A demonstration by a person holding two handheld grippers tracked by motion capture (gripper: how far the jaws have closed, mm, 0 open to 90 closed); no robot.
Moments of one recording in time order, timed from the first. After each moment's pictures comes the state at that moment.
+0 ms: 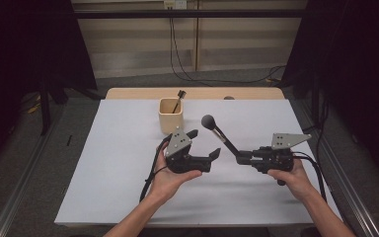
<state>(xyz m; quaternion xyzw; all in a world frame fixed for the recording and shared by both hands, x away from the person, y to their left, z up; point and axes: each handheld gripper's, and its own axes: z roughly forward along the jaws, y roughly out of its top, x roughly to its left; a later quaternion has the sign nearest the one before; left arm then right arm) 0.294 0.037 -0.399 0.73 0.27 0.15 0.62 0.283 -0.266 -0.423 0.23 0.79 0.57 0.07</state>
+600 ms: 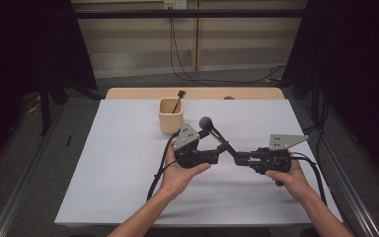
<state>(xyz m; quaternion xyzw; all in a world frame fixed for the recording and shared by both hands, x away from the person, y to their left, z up) 0.305 0.019 -0.401 0.71 0.27 0.12 0.64 0.284 -0.261 -0.428 0.23 0.79 0.56 0.07</state>
